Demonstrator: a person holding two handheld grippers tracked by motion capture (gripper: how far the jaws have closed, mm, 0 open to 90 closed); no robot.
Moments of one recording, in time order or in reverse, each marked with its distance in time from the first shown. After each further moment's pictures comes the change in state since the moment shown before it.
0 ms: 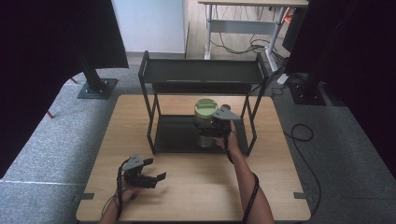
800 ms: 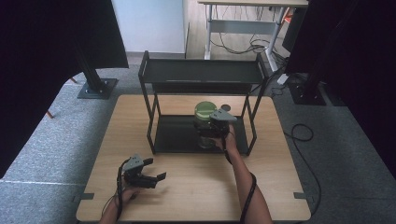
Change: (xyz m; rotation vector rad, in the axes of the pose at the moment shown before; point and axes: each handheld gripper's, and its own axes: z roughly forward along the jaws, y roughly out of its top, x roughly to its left) left arm -0.001 0.000 0.000 0.000 0.003 0.003; right arm -0.004 -0.017 0.013 0.052 -0.038 0.000
